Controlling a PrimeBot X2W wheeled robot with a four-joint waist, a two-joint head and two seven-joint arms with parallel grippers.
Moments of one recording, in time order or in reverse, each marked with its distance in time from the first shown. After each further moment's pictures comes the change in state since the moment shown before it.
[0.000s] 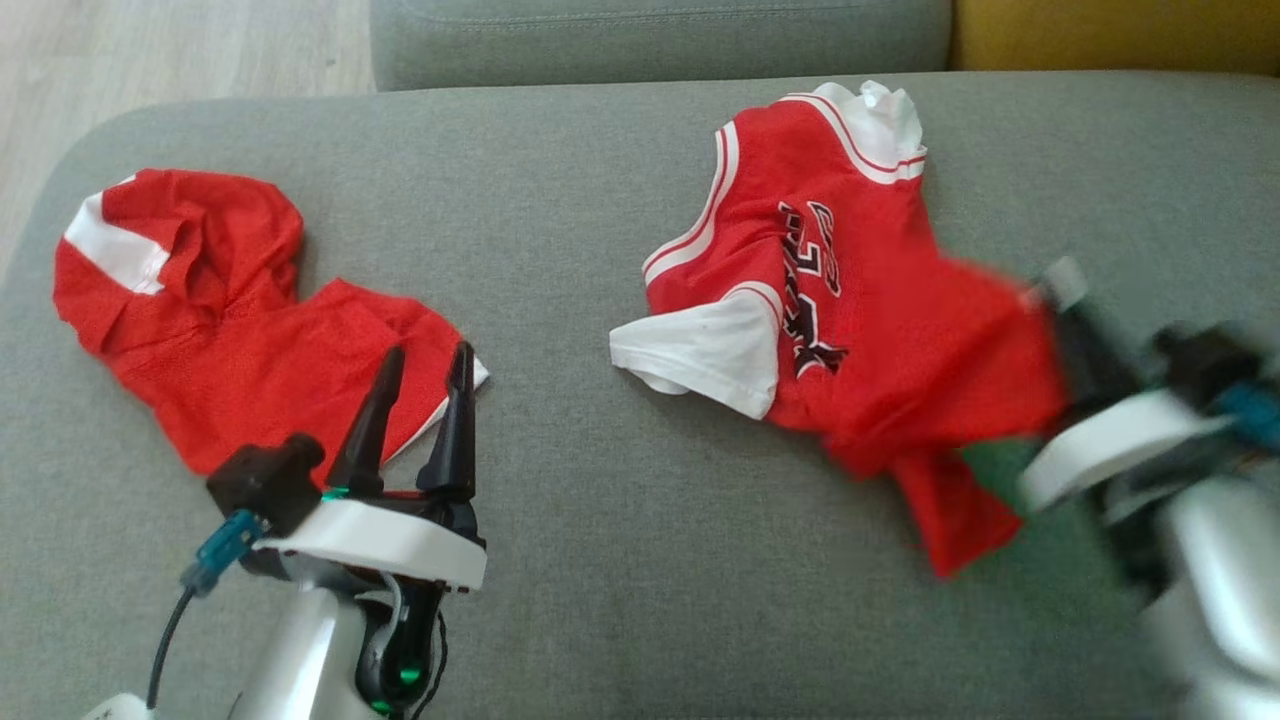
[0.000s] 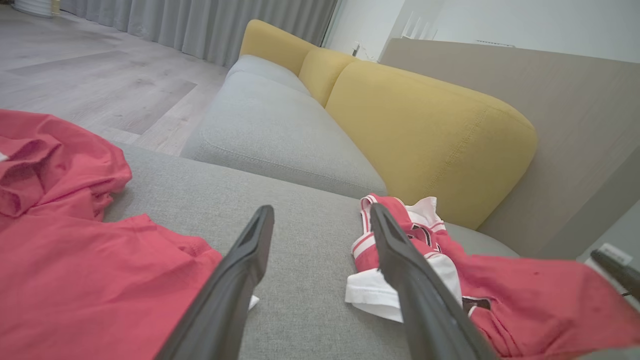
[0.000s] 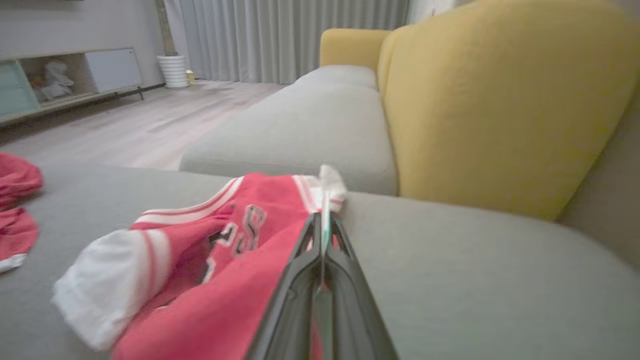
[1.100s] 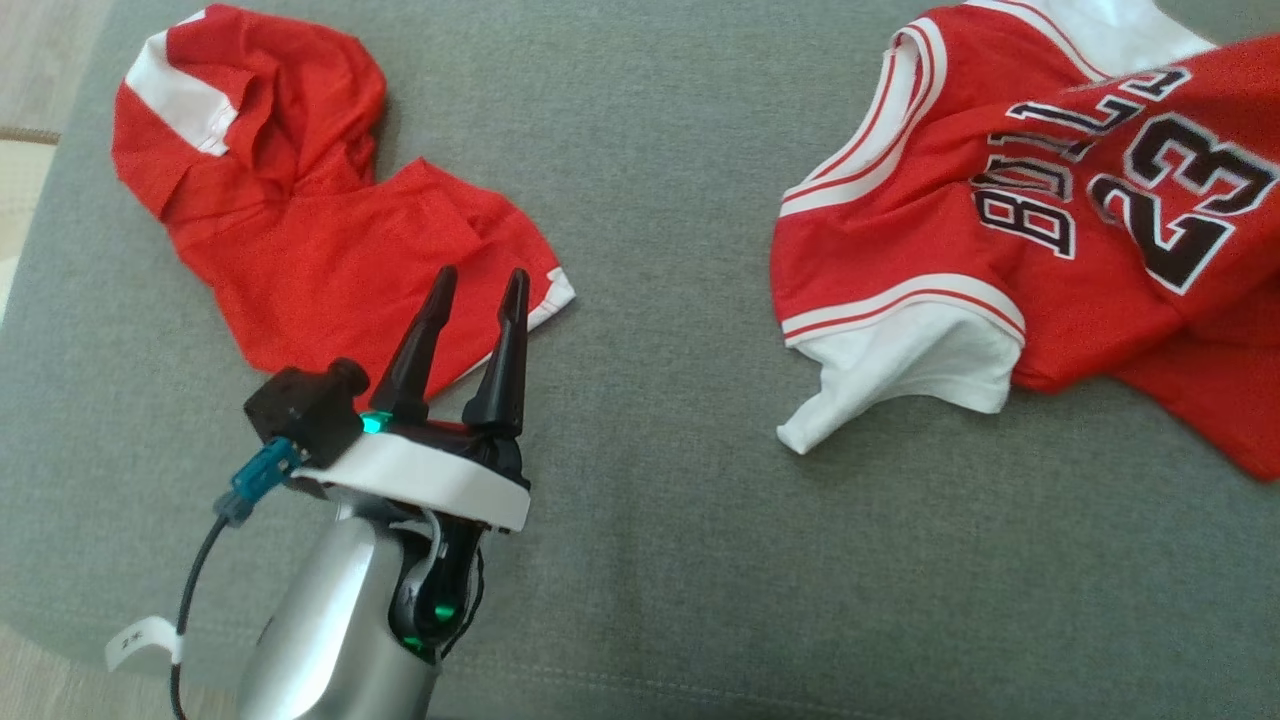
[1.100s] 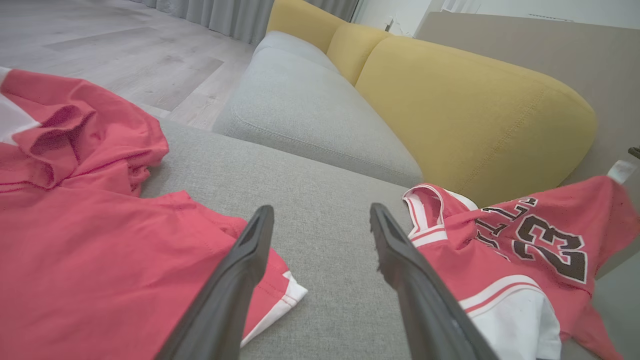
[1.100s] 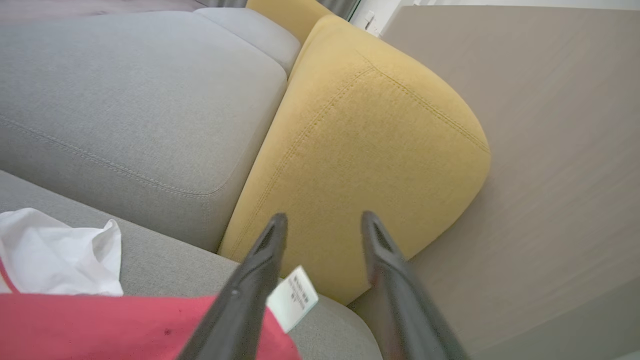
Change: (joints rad) left arm -0.124 -0.001 -0.097 -0.007 -0.026 0.009 0.000; right arm -0.708 -0.586 0.169 0.487 -0.028 0.000 0.087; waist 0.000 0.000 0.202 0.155
